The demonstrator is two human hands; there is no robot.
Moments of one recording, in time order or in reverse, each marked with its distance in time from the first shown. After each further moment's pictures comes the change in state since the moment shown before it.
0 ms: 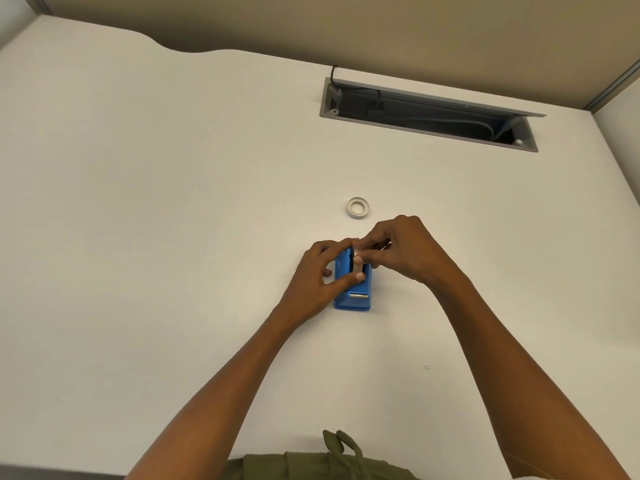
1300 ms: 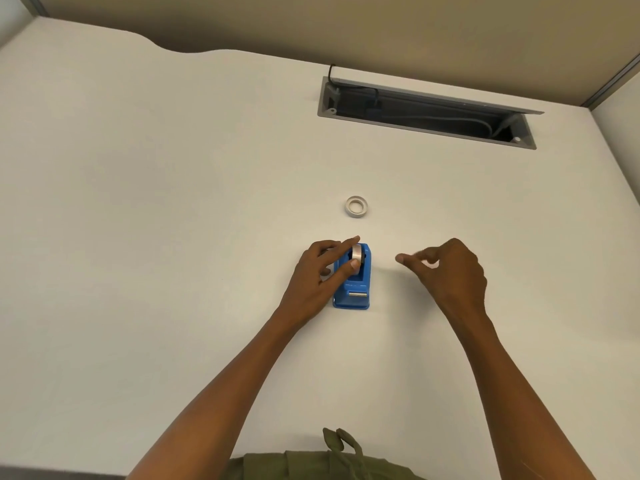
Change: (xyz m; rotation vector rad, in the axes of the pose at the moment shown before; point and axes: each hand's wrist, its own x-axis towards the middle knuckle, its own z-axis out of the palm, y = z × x) left_hand -0.003 0.006 0.001 -0.040 -0.007 -0.055; right_hand -0.033 0.063 0.005 -0.248 0.529 0.376
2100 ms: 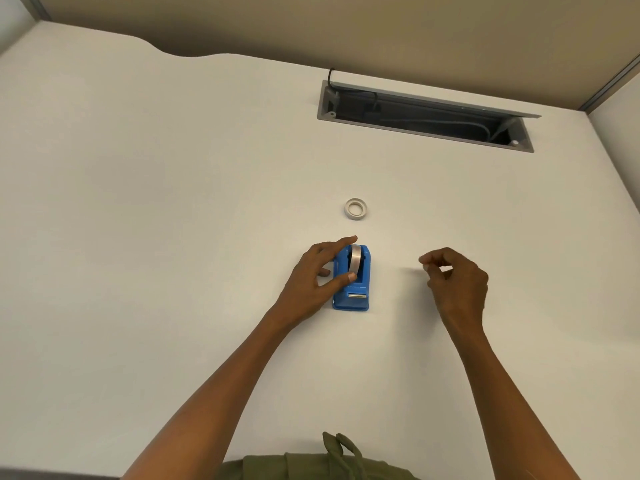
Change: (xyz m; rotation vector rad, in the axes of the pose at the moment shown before) left_hand -0.001 0.001 -0.009 -0.011 -0.053 0.057; right_hand -0.013 0.015 0.007 0.331 0.099 0.007
